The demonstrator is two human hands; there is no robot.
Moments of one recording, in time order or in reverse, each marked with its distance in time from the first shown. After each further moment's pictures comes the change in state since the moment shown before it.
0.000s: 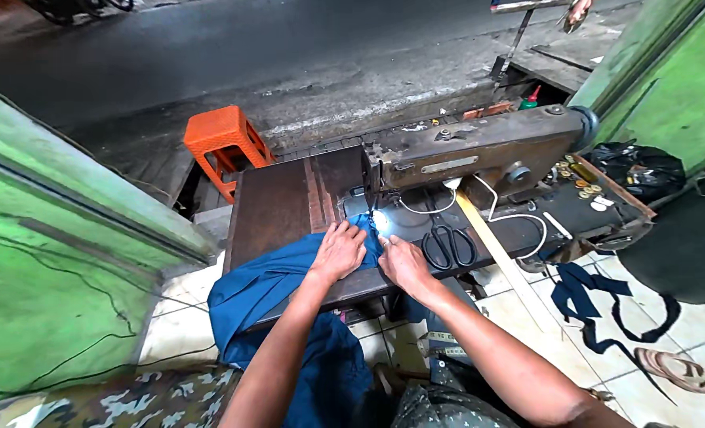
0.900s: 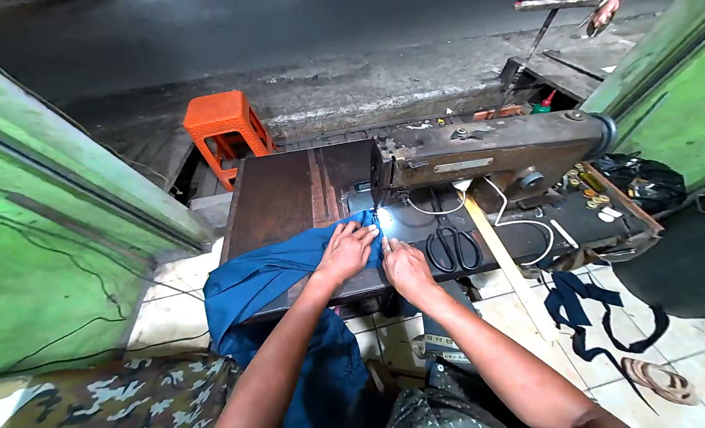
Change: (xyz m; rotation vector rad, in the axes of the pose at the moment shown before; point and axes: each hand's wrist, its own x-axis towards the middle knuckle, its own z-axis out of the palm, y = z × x) left_hand -0.005 0.007 0.018 -0.092 -0.003 -0.036; right_hand -0.006 -0.004 0.015 -0.196 0.083 -0.090
